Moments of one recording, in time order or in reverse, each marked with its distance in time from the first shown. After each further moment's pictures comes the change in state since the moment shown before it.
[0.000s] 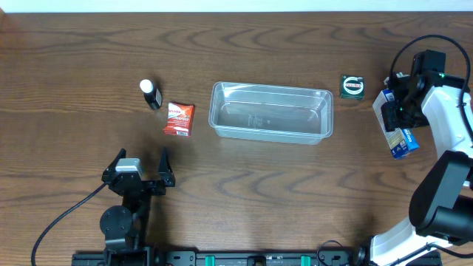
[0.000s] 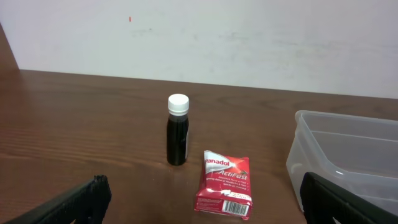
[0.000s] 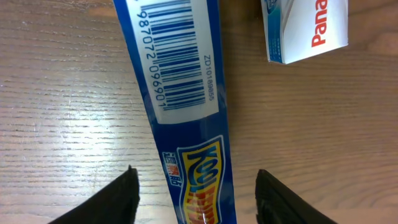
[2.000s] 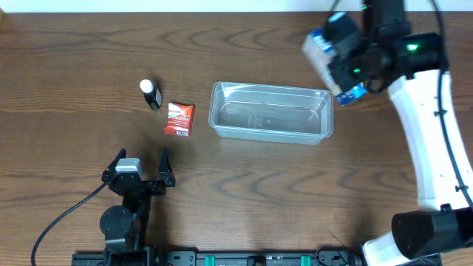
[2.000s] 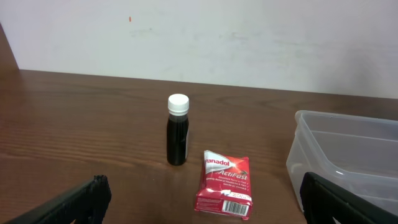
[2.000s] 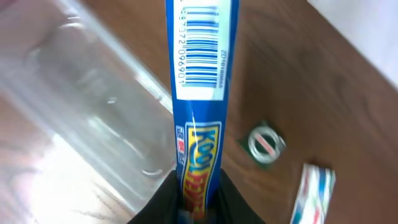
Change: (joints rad) left arm 0.000 0.000 0.000 0.000 0.000 0.000; right arm 0.466 -0.100 0.499 -0.251 -0.230 -0.119
